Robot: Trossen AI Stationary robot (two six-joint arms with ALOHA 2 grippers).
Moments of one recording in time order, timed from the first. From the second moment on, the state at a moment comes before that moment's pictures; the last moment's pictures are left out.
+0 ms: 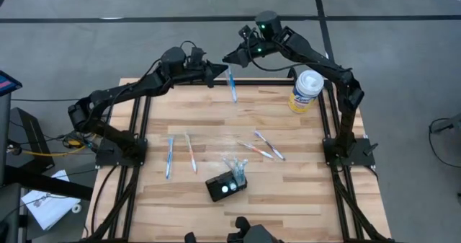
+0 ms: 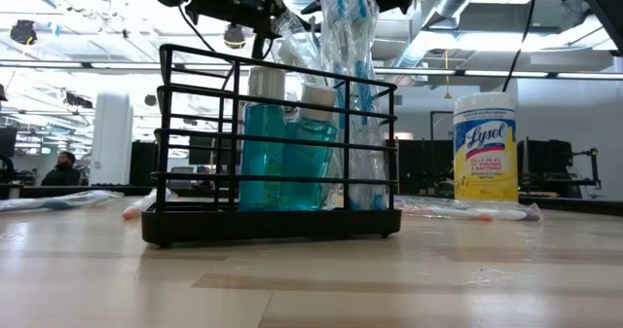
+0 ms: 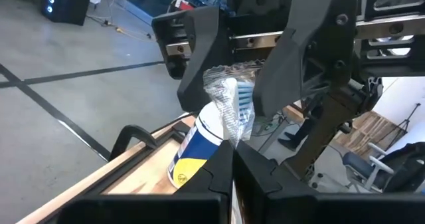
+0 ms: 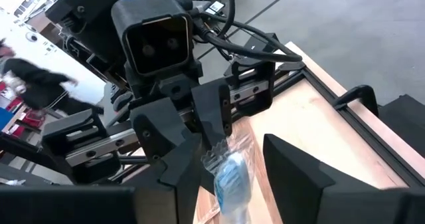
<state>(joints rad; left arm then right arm) 0.58 1.44 1.12 0.25 0.26 -0.47 -0.63 1.90 2.01 -0.53 -0.66 0.37</state>
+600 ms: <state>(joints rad) 0.62 1.44 1.12 0.26 0.27 -0.46 -0.63 1.90 2.01 -0.53 -0.66 0.35</state>
